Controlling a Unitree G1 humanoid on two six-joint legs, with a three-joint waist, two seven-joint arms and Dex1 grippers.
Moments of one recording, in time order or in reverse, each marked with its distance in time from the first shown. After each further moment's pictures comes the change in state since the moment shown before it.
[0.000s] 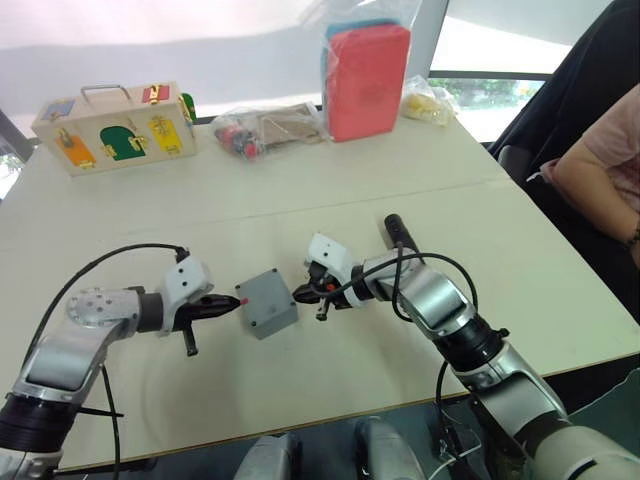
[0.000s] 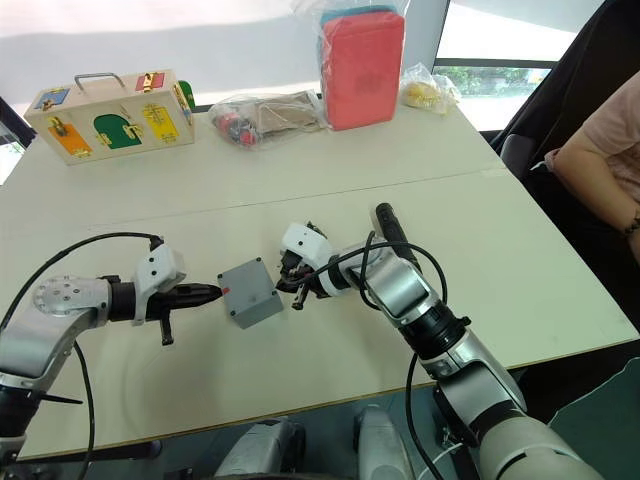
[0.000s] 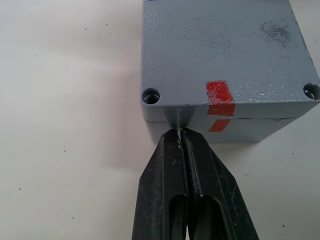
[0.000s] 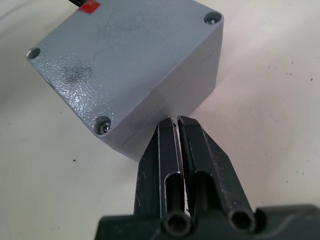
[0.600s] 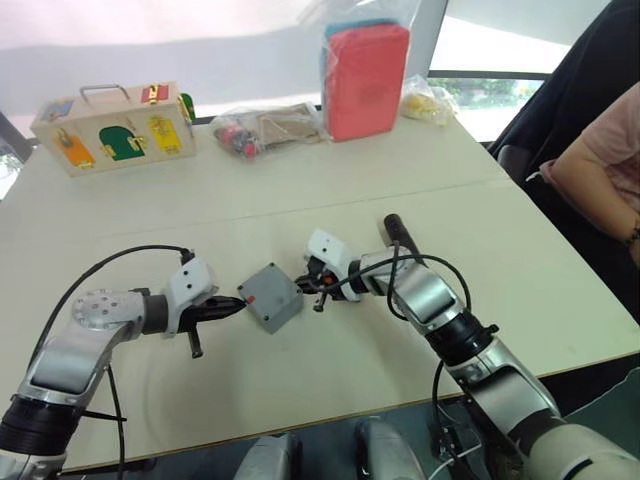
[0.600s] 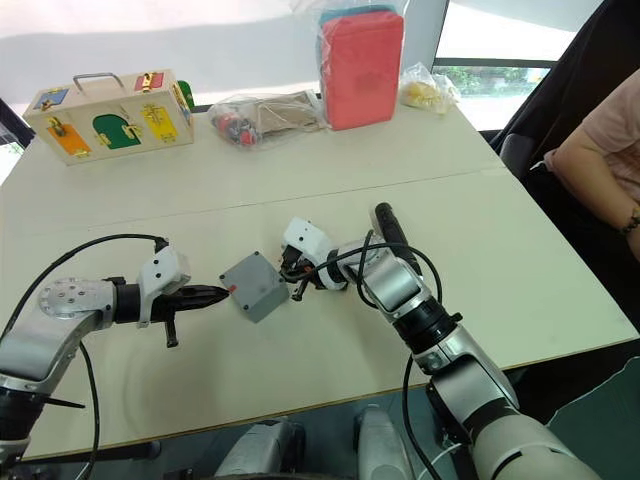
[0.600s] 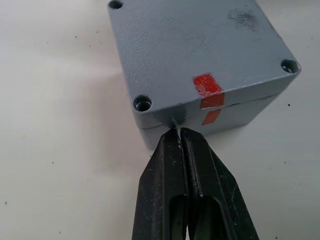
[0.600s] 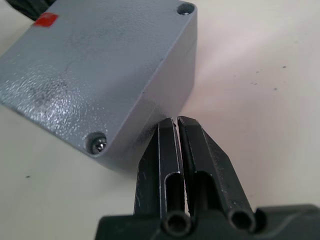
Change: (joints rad) left arm 0.010 -0.014 -0.008 -0.018 0.000 0.001 0.003; right arm -0.008 0.029 -0.009 0.120 -0.034 -0.141 -0.024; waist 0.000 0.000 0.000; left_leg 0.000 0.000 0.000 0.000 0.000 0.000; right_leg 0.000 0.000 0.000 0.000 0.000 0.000
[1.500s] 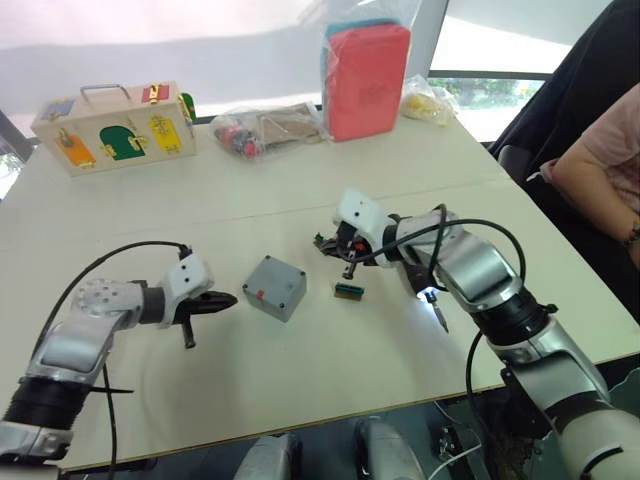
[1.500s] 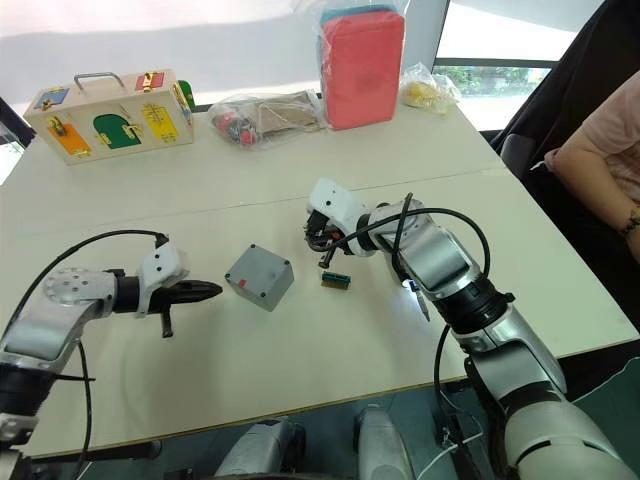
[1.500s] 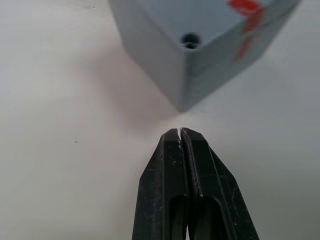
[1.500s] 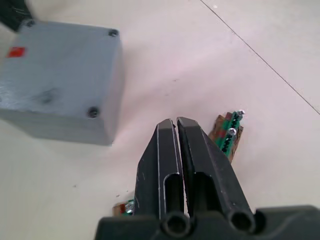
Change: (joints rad) left arm -0.047 0.036 -0.018 0.123 0.043 -0.089 -0.084; right arm -0.109 -0.179 -0.030 -0.072 0.044 0.023 -0.086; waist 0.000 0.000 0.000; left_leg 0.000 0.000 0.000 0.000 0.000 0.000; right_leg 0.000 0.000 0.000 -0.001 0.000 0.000
